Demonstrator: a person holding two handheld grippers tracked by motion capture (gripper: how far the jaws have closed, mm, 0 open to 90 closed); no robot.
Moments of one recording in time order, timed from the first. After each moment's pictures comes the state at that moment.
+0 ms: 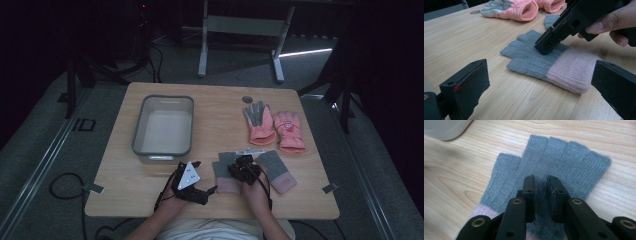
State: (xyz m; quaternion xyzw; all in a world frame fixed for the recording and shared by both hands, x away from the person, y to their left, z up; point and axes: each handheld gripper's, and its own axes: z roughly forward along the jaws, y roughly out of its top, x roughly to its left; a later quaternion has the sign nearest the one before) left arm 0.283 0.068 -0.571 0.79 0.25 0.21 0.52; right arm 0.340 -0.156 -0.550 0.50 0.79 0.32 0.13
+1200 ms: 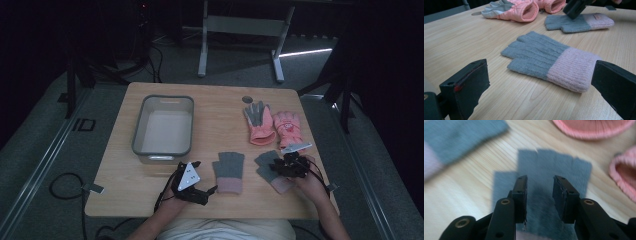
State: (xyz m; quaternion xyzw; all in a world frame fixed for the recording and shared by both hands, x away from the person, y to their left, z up) left arm 0.282 0.068 -0.571 0.79 0.25 0.21 0.52; right arm 0.365 -0.307 -0.533 0.38 0.87 0.29 0.14
